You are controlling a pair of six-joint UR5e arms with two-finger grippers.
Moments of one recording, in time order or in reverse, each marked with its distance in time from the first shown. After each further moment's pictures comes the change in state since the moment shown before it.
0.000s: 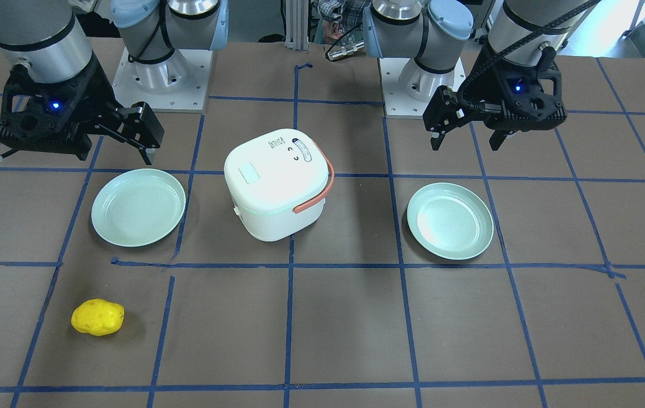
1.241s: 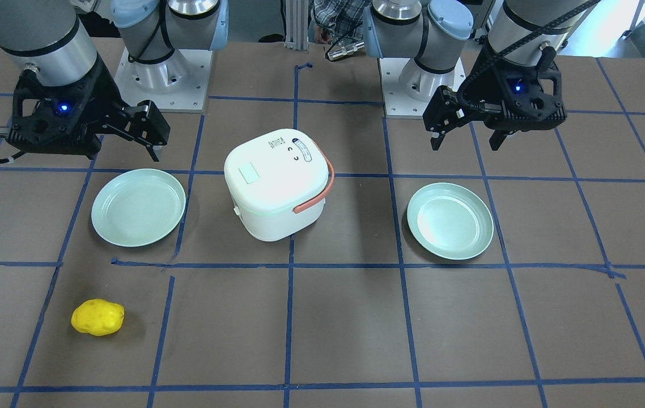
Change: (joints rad) left arm 0.000 0.000 0.000 0.000 0.000 0.001; right arm -0.001 0.001 0.007 0.028 0.033 -0.026
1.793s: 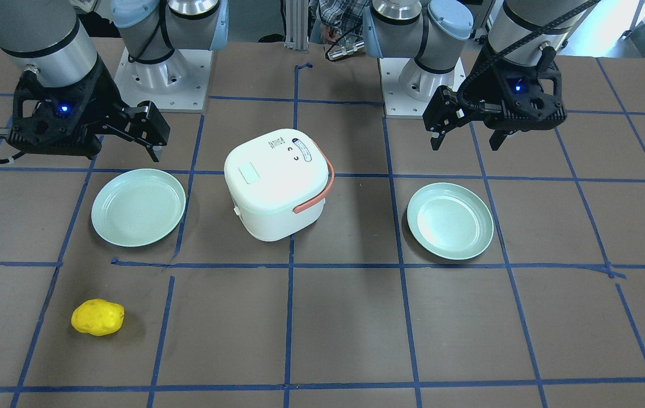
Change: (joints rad) left arm 0.000 0.000 0.000 0.000 0.000 0.000; right arm -0.001 0.001 0.003 0.002 -0.002 0.001
